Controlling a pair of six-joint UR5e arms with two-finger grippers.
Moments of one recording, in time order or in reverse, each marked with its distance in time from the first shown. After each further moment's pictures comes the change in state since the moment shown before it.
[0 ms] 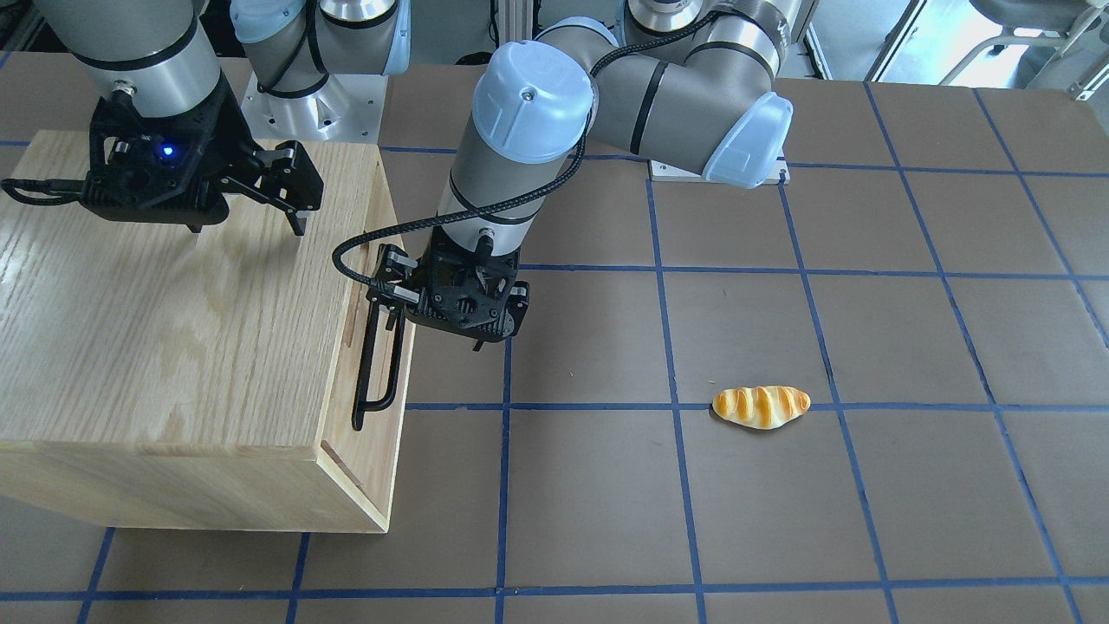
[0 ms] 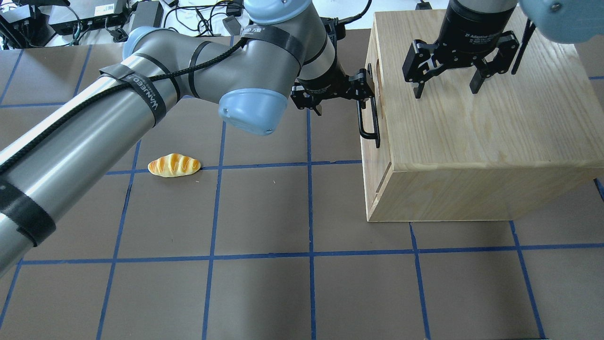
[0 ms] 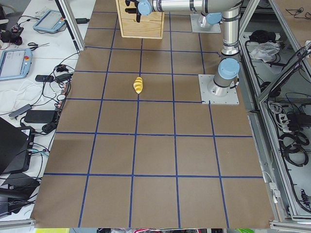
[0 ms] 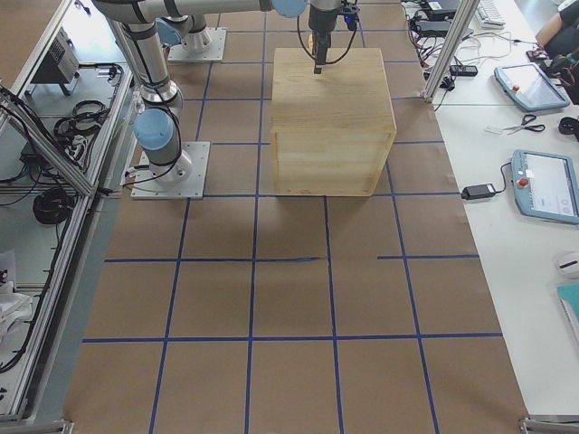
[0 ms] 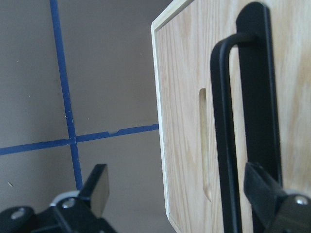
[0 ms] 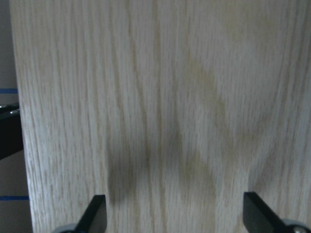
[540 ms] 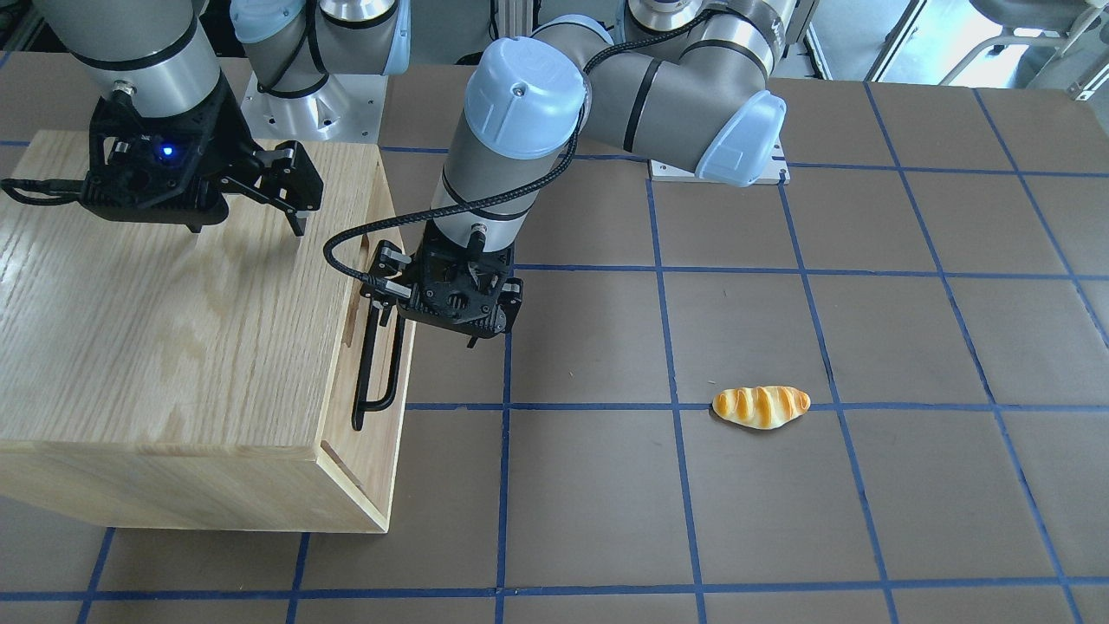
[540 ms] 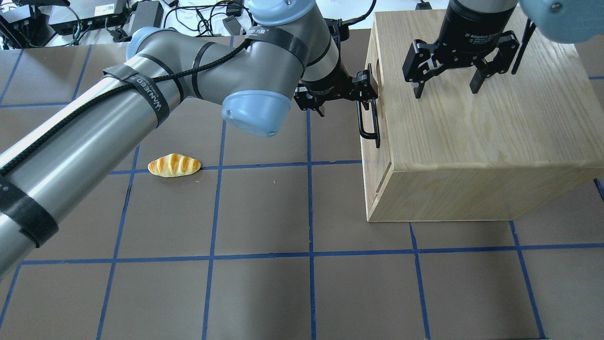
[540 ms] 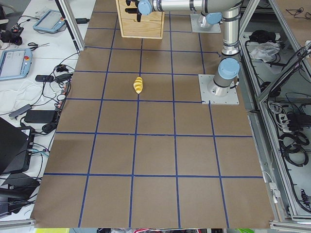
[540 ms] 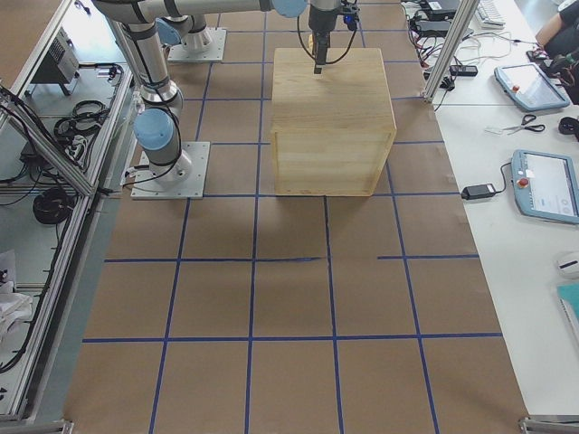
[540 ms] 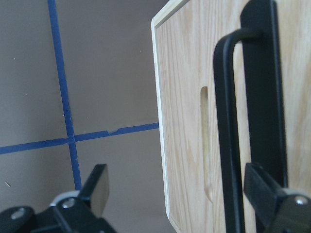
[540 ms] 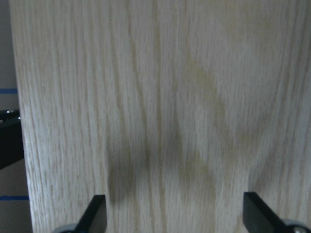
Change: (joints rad) left arm -0.010 -0.001 0.002 0.002 -0.004 -0.004; right arm 0.000 0.000 0.000 0.000 0.000 0.000
